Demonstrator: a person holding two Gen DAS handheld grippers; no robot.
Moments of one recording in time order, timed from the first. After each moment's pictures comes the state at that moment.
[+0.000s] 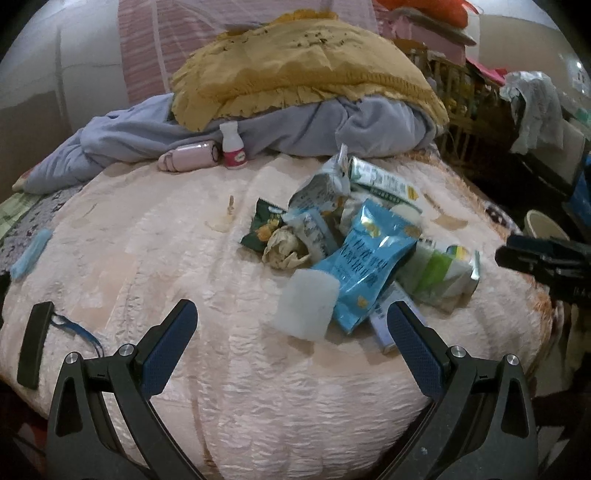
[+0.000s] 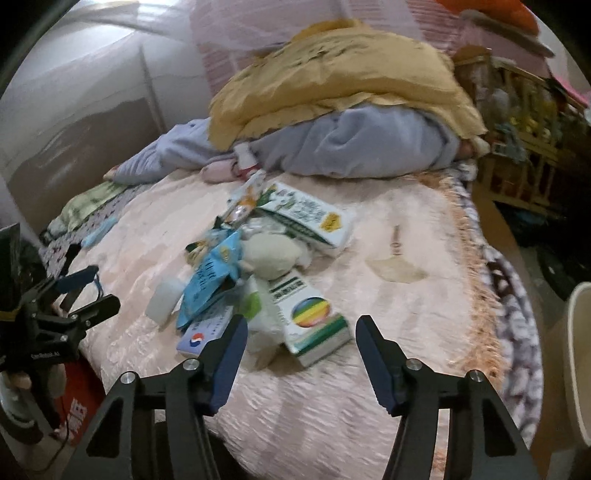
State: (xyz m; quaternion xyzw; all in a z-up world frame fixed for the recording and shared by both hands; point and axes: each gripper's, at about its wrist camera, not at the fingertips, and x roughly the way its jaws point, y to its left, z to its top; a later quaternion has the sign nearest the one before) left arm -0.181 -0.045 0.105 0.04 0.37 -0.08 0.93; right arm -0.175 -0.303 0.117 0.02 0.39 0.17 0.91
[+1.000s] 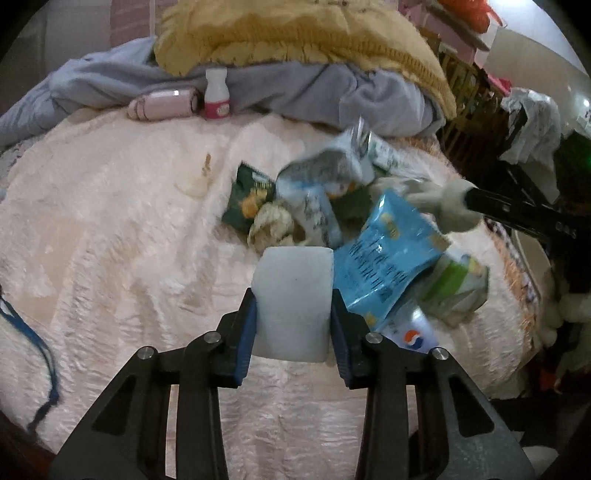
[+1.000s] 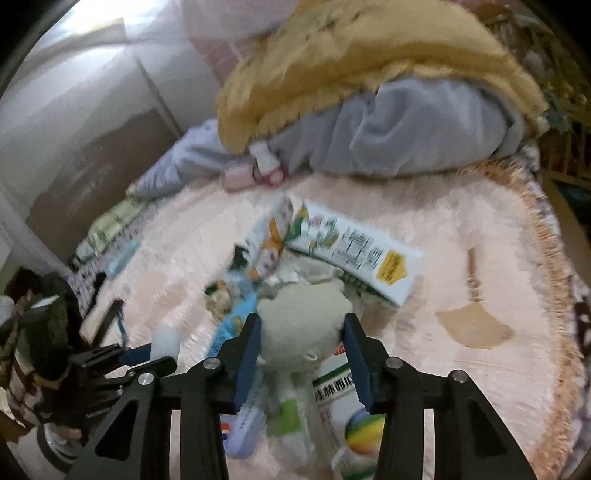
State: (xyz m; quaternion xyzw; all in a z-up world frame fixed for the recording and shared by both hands) left arm -0.124 -0.026 0.089 -0.04 0.44 -0.14 0.89; right arm -0.080 -0.280 0.117 0.10 0.41 0.23 0.88
